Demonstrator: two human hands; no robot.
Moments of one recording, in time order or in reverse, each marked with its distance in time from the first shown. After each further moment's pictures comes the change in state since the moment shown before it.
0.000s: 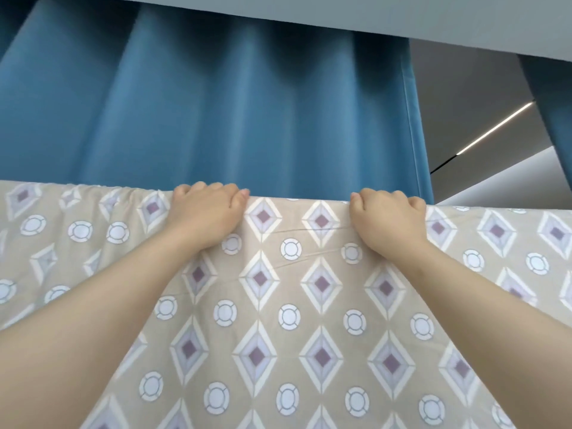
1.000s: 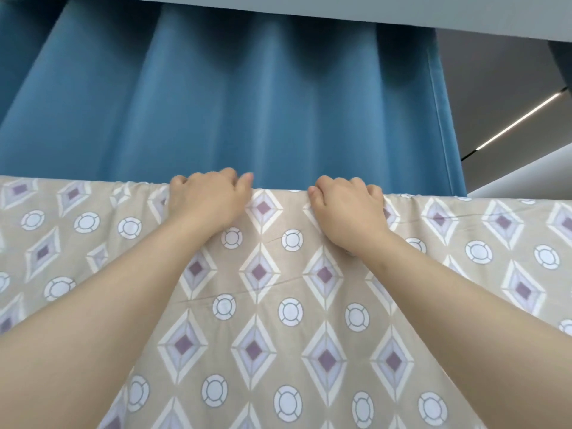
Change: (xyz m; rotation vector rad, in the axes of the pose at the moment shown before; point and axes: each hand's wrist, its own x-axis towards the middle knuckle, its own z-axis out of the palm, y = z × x) left_hand 0.014 -0.051 -0.006 0.014 0.106 -0.046; right_hand 0.001 -0.093 0.024 0.087 0.008 -0.222
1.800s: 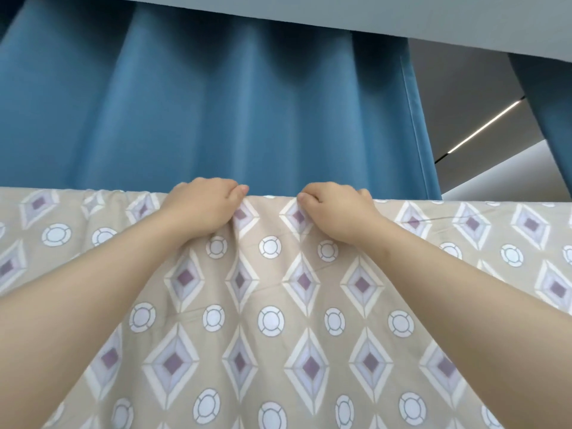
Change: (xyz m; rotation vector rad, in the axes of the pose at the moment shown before) left_hand 0.002 0.011 -0.001 -0.103 -0.175 0.120; right_hand 0.004 0.016 -0.013 0.102 -0.180 0.017
